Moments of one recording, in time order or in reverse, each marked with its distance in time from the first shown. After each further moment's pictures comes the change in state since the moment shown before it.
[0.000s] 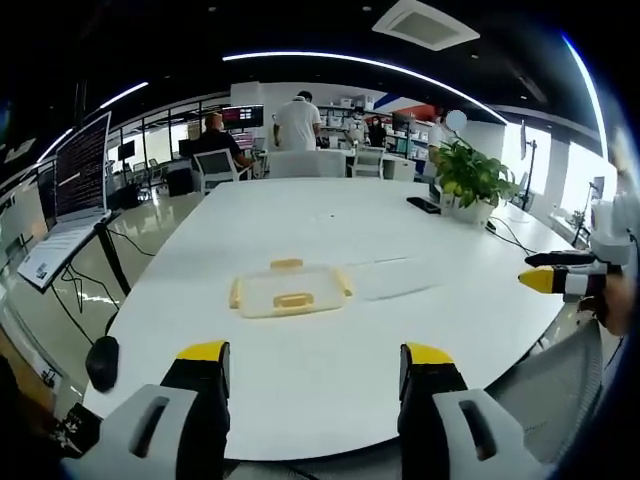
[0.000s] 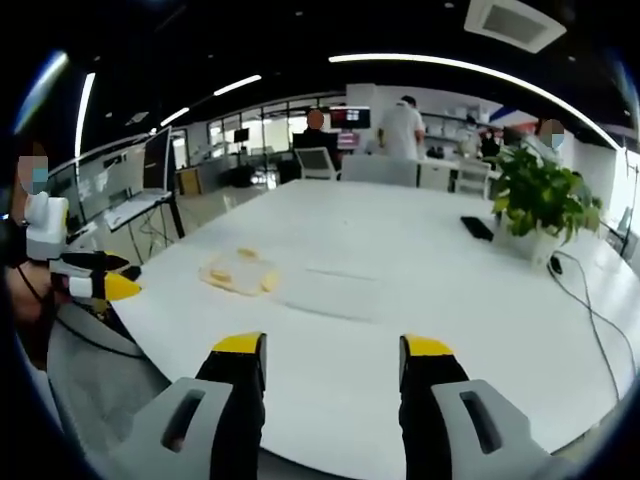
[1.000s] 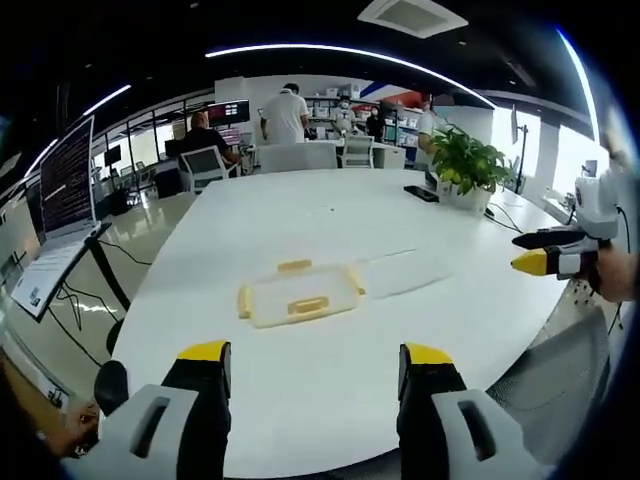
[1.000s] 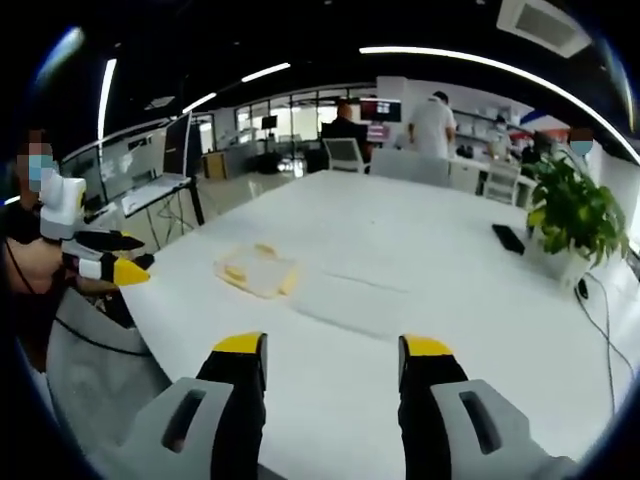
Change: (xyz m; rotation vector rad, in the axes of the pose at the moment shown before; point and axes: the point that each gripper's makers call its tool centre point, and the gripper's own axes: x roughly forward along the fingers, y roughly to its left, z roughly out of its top) left arm 0.019 0.027 0.012 0.070 0.041 -0.036; right arm 0.038 0.019 0.017 -0.072 0.046 0.115
